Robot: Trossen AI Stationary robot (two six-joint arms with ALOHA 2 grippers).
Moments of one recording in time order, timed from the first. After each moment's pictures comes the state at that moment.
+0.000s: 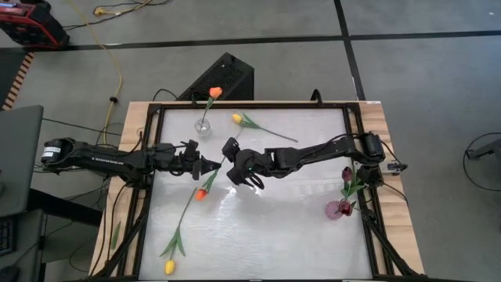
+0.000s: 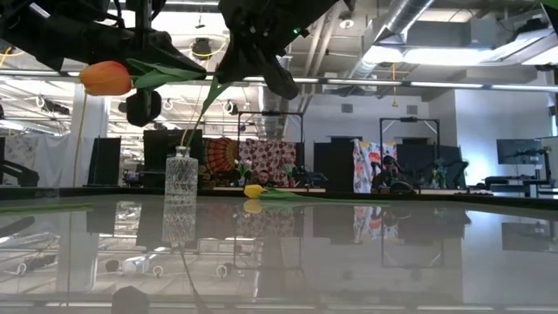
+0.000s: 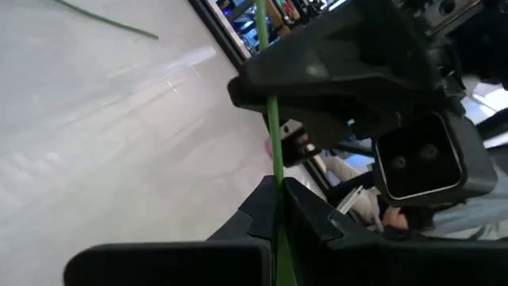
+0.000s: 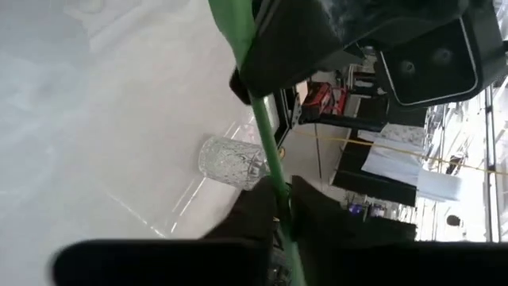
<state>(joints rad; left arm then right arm) 0.05 0.91 0.31 0.46 -0.01 -0.96 0.08 1.95 1.55 -0.11 0.53 -1.28</state>
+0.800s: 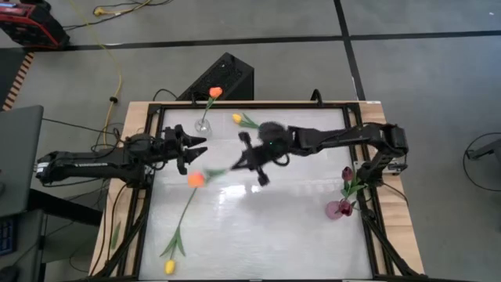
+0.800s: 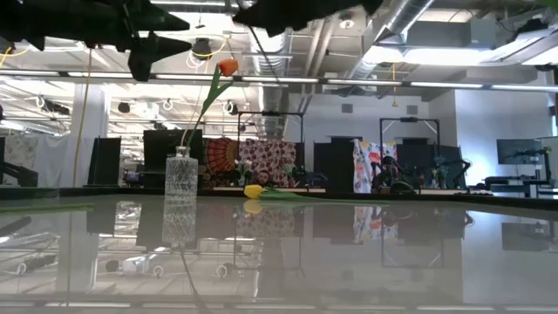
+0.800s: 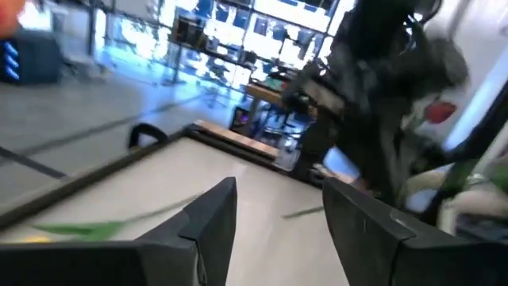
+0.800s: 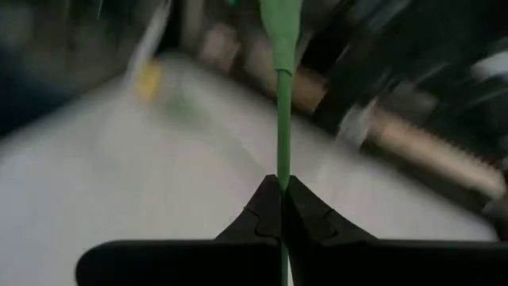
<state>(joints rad) 0.16 0.58 0.33 0.32 -0.08 -0.31 -0.04 1.72 1.40 -0.11 -0.33 -0.46</state>
